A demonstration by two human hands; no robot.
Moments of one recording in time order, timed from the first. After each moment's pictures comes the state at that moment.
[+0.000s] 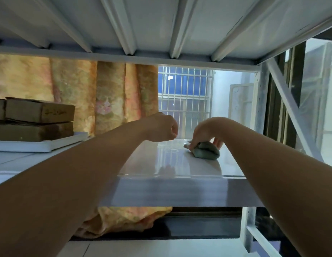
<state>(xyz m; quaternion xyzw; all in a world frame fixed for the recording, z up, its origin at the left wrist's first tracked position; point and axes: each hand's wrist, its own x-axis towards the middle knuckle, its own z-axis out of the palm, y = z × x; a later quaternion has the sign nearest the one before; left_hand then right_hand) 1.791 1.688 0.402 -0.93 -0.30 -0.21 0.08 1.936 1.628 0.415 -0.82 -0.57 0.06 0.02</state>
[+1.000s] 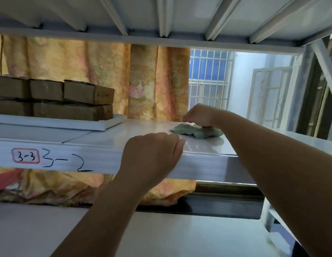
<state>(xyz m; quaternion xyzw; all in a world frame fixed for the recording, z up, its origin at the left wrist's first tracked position) 1.656 1.602 0.305 -0.80 -0.38 -0.40 0.24 1.842 1.674 0.390 -0.71 -0.68 0.02 0.20</state>
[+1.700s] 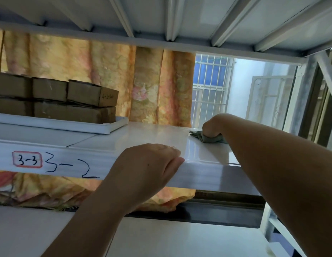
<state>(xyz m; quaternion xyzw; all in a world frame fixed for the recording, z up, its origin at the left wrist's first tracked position) 1.625 1.606 0.305 -0.85 -0.31 -0.39 0.14 1.859 1.720 0.393 -0.78 -0.57 -0.13 -0.23</state>
